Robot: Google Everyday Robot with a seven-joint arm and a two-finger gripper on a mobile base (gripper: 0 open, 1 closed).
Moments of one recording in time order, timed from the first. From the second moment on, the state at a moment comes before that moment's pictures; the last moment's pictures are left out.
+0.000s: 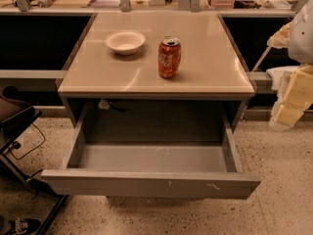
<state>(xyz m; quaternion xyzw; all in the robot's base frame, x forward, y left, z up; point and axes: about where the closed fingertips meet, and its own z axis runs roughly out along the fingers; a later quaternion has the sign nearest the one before) 0.438 -0.217 0.976 -0.60 0.78 -0.03 0.16</state>
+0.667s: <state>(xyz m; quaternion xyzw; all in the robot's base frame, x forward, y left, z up) 0.450 -0.212 0.978 -0.61 0.77 -0.02 0.18</state>
